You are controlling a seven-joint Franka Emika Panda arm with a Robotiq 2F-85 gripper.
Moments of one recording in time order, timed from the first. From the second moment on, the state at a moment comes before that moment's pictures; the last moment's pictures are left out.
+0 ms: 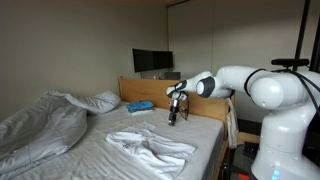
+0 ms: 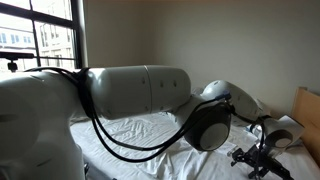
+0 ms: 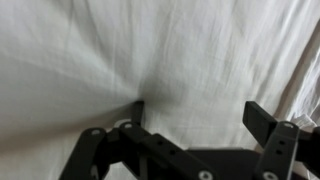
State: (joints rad) arm -0.68 1.49 0.16 -0.60 0.21 1.79 -0.90
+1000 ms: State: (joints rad) arm -0.66 1.49 0.16 -0.60 0.23 1.83 -0.90
